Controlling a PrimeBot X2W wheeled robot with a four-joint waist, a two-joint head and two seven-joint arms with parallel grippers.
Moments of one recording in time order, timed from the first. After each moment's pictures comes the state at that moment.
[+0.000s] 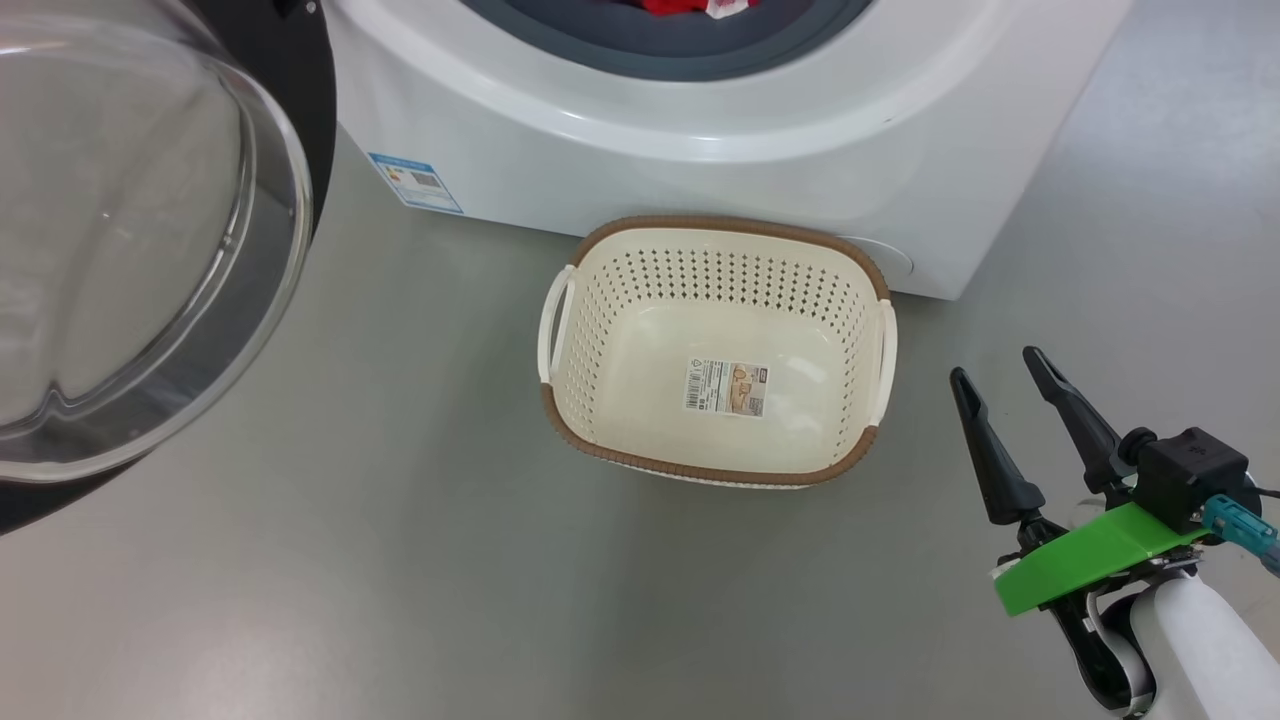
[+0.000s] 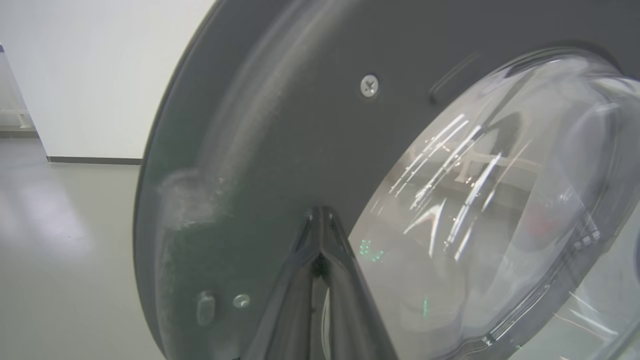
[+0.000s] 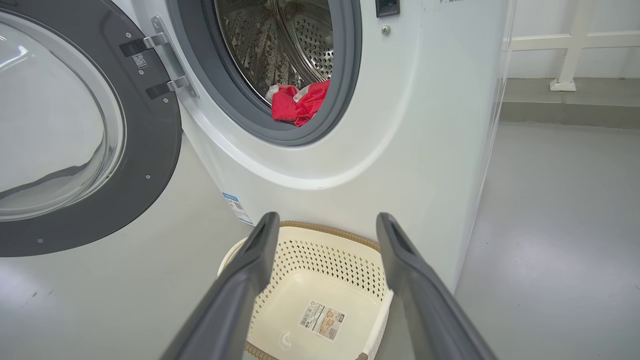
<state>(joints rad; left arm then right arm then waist) -0.58 0.18 0.75 0.62 -0.16 -0.13 -0.26 -0.23 -0.23 0.16 0.28 0.43 0.12 -0.26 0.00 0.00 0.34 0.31</state>
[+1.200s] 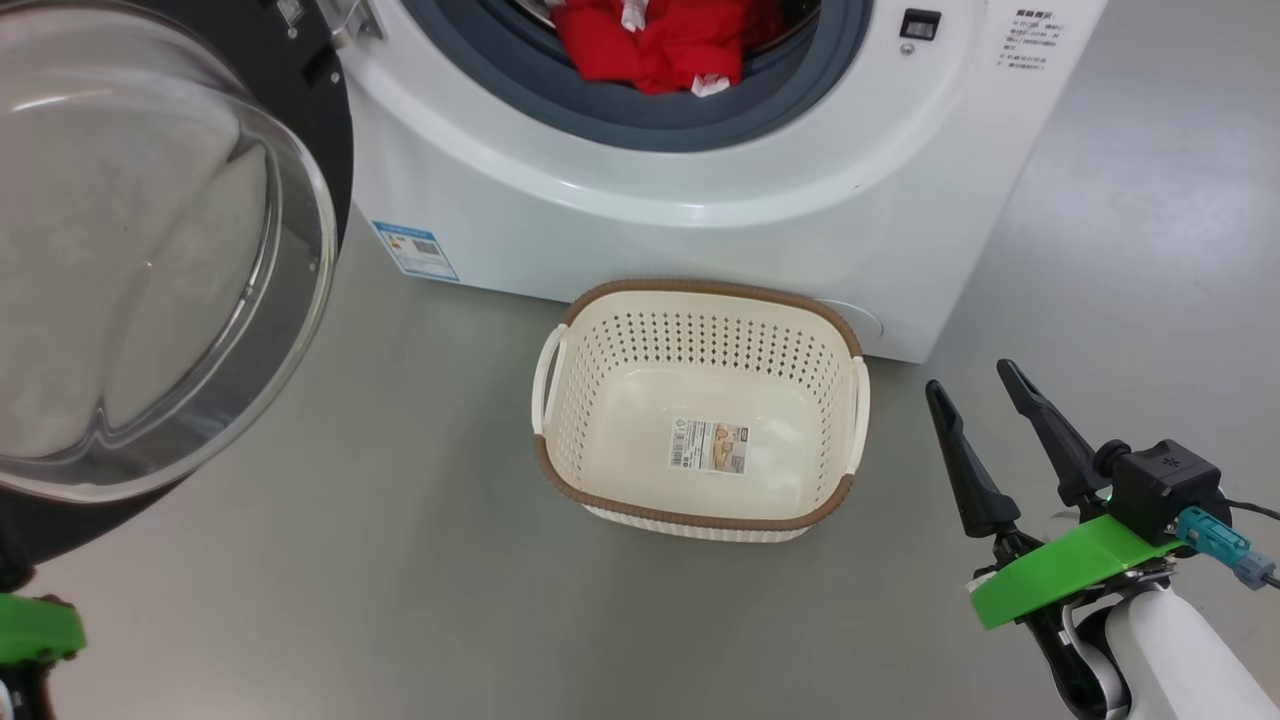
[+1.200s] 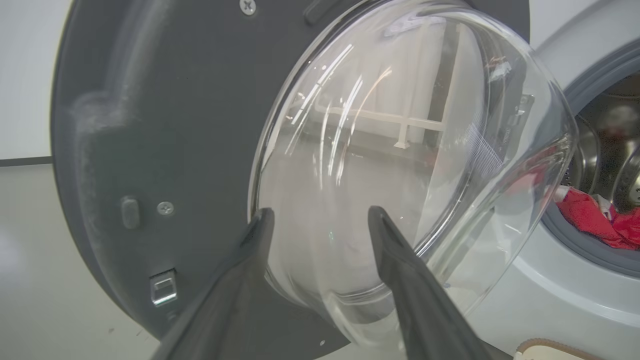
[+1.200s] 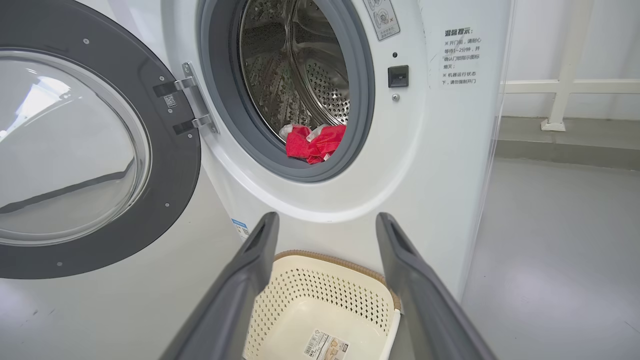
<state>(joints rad) -0.36 0.13 0.54 0.50 -0.21 -0.13 -0.26 -0.22 -0.19 0.17 0.28 0.42 0.12 -0.26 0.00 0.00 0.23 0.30</state>
